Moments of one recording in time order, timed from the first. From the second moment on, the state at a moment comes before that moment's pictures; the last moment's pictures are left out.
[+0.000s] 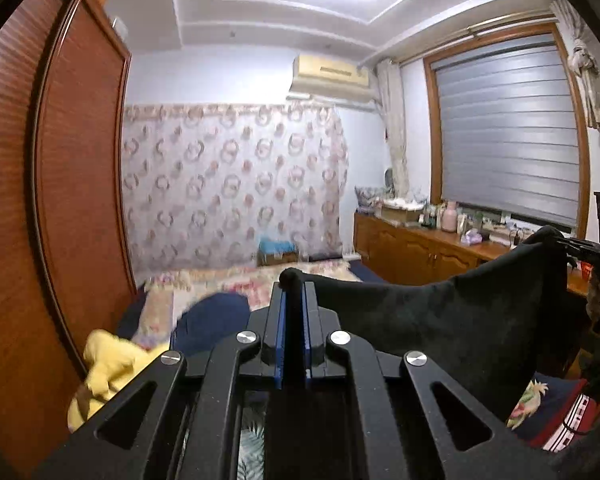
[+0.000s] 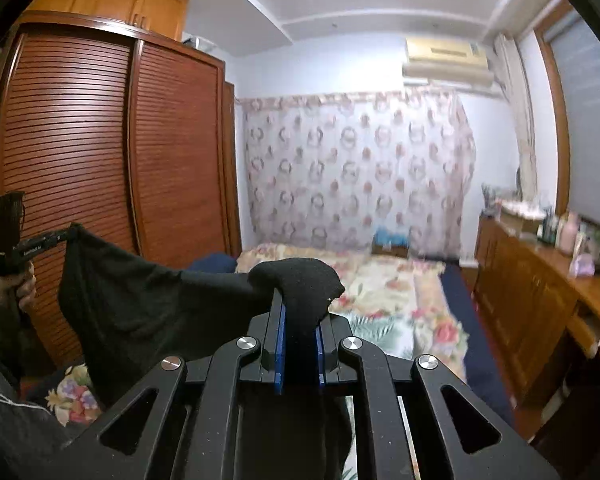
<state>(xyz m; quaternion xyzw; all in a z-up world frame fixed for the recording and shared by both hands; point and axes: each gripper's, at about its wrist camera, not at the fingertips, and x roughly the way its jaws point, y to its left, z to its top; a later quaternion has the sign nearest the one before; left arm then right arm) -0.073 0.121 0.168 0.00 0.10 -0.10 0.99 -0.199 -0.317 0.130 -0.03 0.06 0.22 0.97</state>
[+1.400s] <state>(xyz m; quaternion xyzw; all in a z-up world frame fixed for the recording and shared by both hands) 0.244 0.070 0.069 0.07 0.24 -0.07 0.96 0.129 -0.220 -0.016 -0.10 0.21 0.12 0.96</state>
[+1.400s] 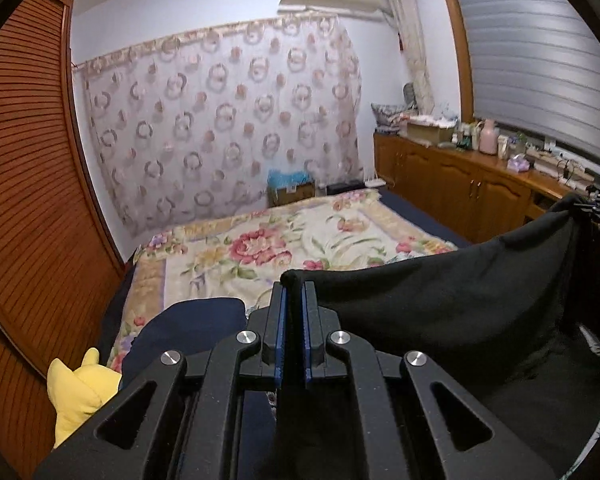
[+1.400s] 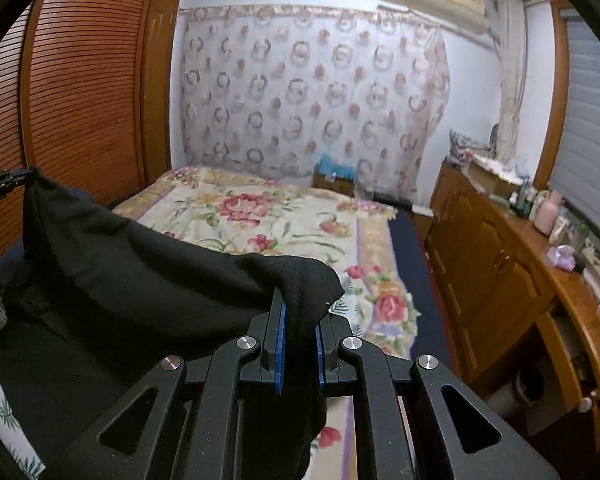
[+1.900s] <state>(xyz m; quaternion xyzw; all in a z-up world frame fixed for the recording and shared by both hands) 0.312 0.066 0.028 0.09 0.31 -0.07 0.94 0.232 -0.271 -0.001 -0.09 0.27 0.13 0.95</state>
